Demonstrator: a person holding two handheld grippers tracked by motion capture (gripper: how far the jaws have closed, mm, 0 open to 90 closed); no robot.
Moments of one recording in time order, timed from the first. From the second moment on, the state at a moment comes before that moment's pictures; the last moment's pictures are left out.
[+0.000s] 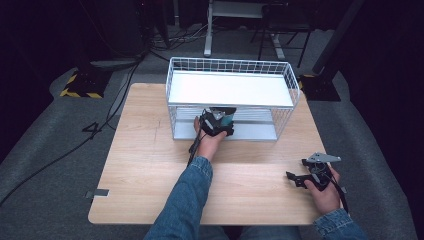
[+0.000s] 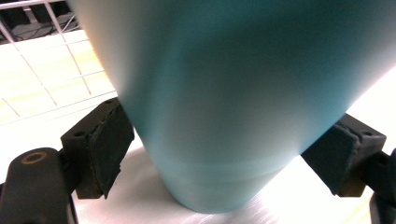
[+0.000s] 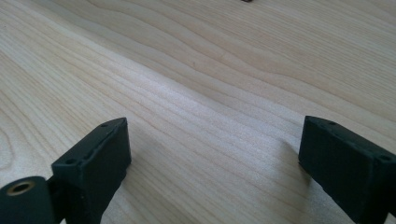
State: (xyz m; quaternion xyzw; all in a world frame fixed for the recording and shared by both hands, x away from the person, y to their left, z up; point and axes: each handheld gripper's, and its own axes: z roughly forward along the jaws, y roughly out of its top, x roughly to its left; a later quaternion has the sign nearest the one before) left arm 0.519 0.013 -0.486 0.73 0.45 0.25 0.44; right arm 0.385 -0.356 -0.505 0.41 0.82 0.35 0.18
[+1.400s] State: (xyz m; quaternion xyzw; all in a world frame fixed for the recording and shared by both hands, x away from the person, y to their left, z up) left arm 0.404 0.070 -0.437 0.74 0.41 0.22 0.48; right arm 0.385 -0.356 -0.505 0.41 0.82 0.35 0.18
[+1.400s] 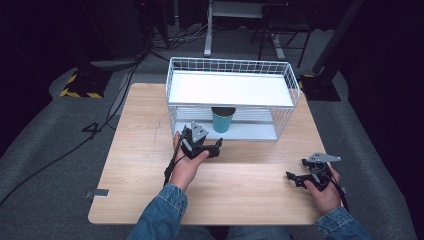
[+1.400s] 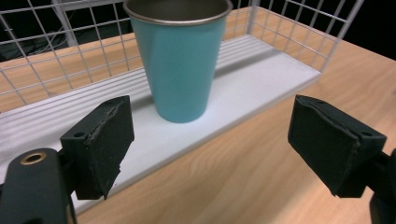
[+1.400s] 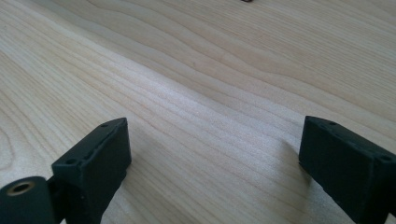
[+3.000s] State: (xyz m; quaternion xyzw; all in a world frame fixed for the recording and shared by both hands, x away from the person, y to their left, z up) left arm 0.309 0.192 -0.468 0.80 0.39 0.17 0.43; right arm 0.385 -0.356 -0.505 0.41 0.82 0.35 0.18
